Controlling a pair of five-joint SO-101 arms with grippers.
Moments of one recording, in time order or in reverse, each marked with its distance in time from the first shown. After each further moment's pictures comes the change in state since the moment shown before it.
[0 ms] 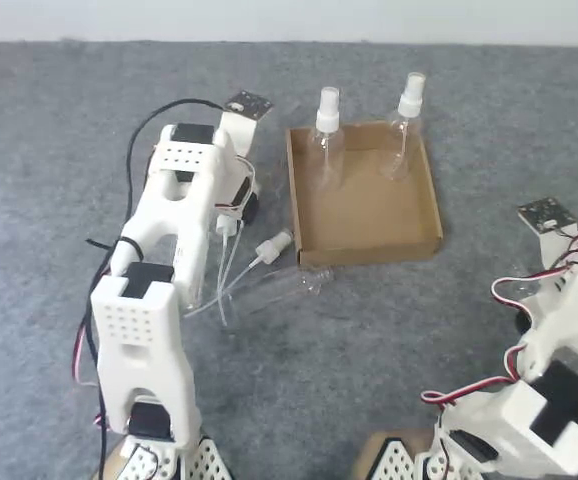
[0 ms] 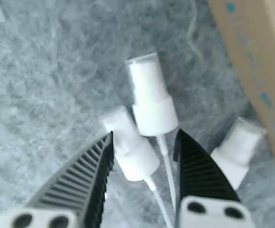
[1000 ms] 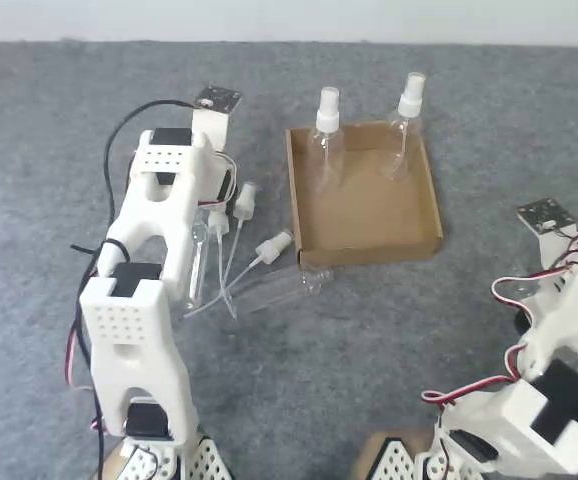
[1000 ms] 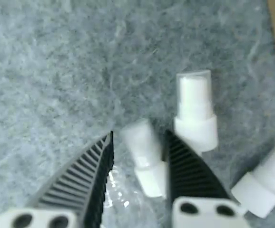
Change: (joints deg) left arm -4.0 0.0 2.5 -6.1 4.6; right arm 0.0 0.4 0.0 0.0 0.0
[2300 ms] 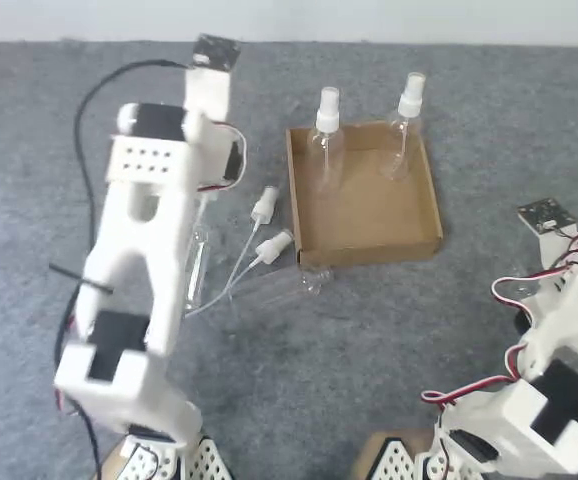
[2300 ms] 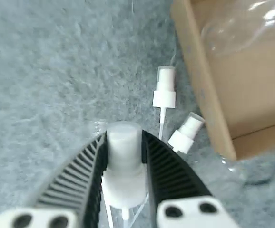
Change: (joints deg) left arm 4.9 -25.7 -1.4 16.3 7.6; right arm 0.0 0.0 0.0 0.0 0.0
